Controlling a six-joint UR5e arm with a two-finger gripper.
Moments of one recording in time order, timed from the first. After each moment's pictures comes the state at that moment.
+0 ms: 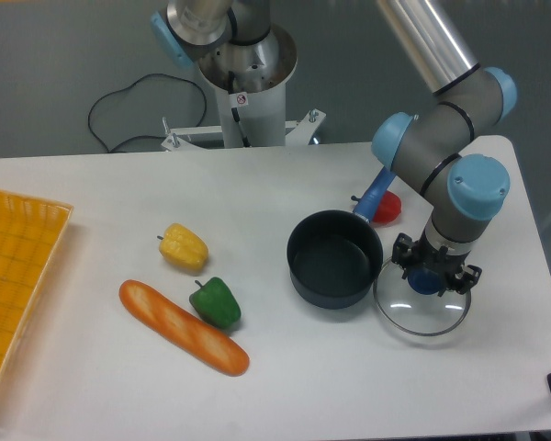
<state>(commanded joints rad) 2.76 -2.15 -1.50 -1.04 1.52 1.21</state>
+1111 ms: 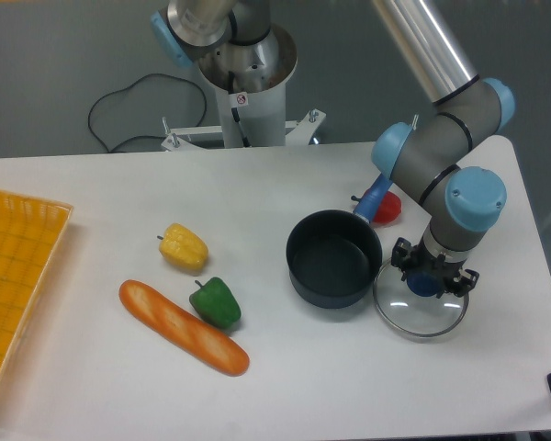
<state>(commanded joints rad) 2.75 -2.18 -1.50 -1.04 1.54 1.21</state>
